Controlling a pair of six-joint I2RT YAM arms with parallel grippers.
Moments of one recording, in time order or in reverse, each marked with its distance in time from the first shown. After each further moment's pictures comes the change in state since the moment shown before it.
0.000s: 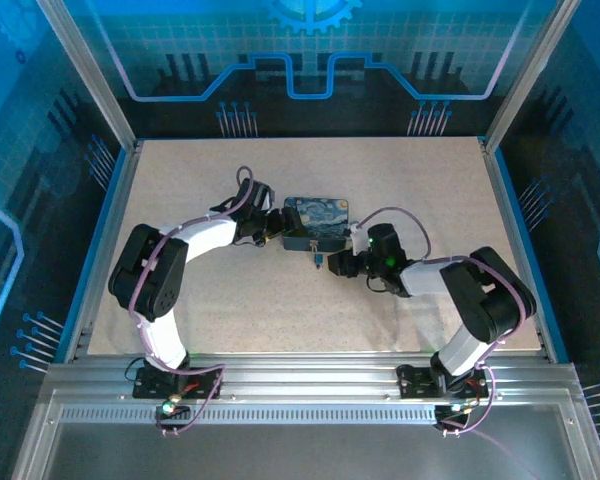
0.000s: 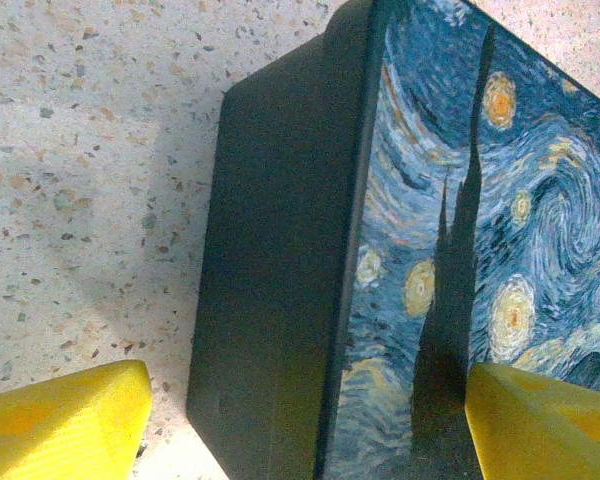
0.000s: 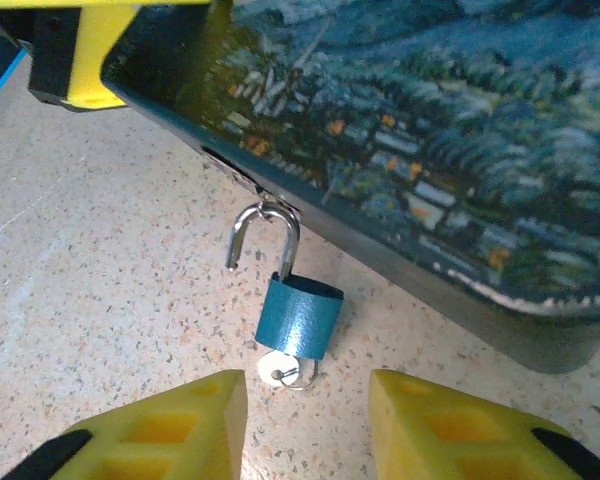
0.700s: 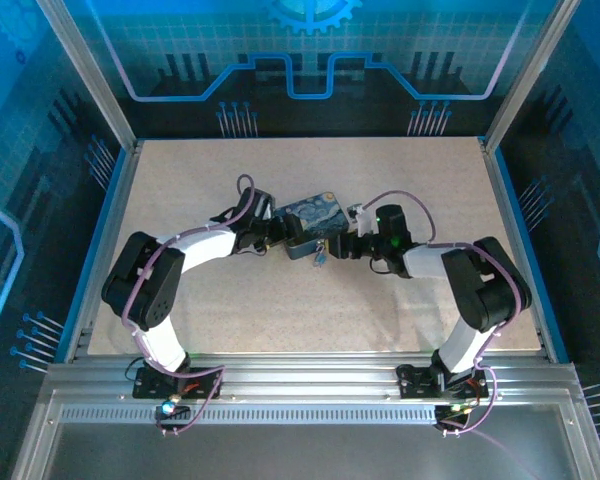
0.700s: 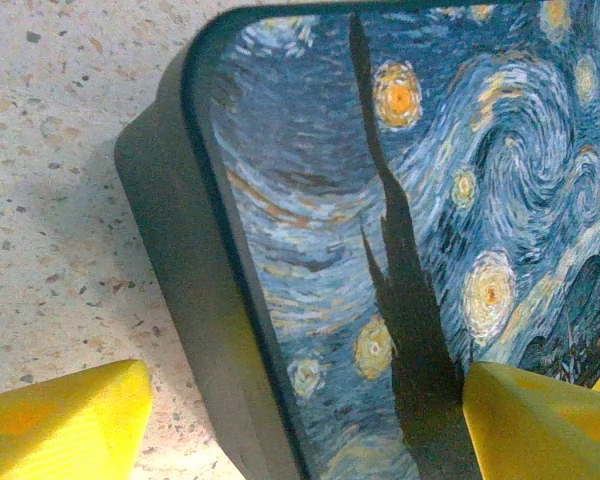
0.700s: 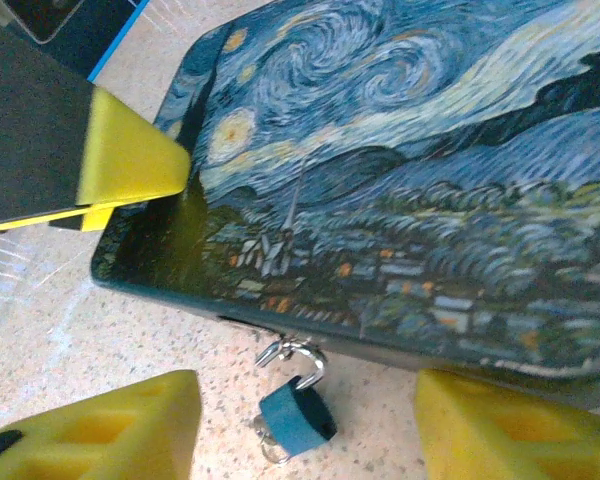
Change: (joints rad) left arm -0.046 -0.065 -0.097 0.060 -0.031 -0.034; right arm -0.104 0.058 0.127 -0.050 -0.163 -0.016
